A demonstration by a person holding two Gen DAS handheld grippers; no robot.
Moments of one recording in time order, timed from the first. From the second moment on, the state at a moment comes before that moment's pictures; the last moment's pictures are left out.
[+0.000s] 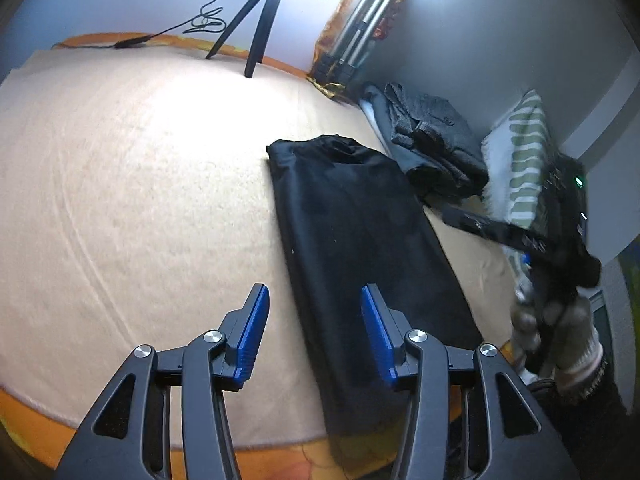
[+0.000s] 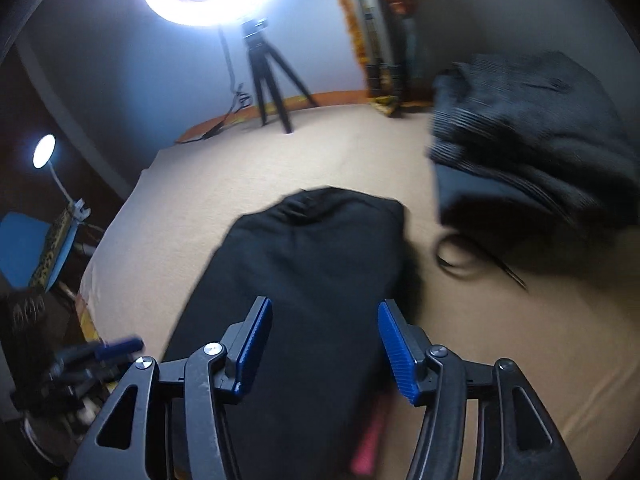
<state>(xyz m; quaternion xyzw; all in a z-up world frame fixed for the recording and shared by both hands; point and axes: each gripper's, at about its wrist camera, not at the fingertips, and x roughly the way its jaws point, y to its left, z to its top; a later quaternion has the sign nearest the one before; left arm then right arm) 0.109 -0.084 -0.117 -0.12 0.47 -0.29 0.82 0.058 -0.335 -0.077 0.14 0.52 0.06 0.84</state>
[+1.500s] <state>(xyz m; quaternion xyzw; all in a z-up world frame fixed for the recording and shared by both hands) 0.166 -0.122 -0.148 -0.13 0.53 -0.28 0.79 0.068 -0.362 -0.135 0.18 0.57 0.08 0.80</state>
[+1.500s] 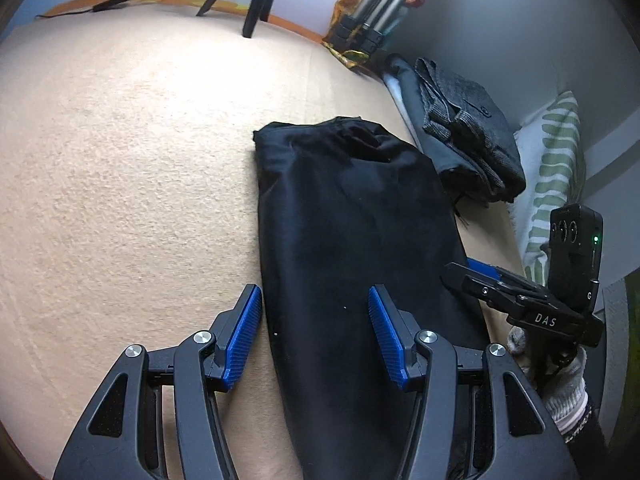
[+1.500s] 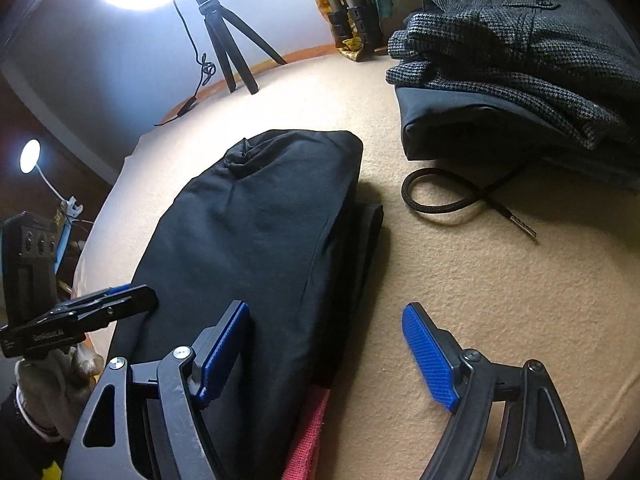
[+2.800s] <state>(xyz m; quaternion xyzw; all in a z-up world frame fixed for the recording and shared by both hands) 0.160 -0.132 -0.132 -0.13 0.49 -0.31 0.80 0.062 -0.330 -0.112 0.19 0.52 0.13 0.83</state>
